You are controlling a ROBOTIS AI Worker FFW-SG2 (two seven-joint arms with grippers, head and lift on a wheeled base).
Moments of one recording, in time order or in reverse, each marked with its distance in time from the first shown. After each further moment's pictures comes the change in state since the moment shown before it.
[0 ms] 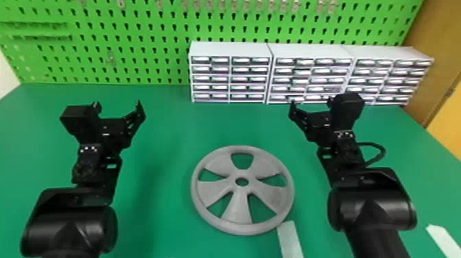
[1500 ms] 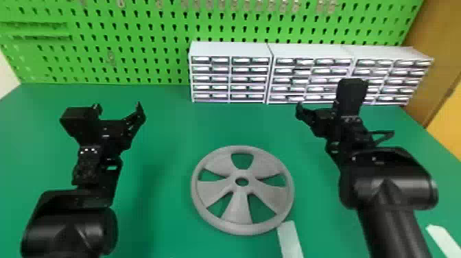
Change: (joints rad) left arm 0.007 0.000 -0.002 -0.002 0.010 0.000 0.000; right arm -0.048 -0.009 -0.024 -0.161 -0.004 0.475 0.000
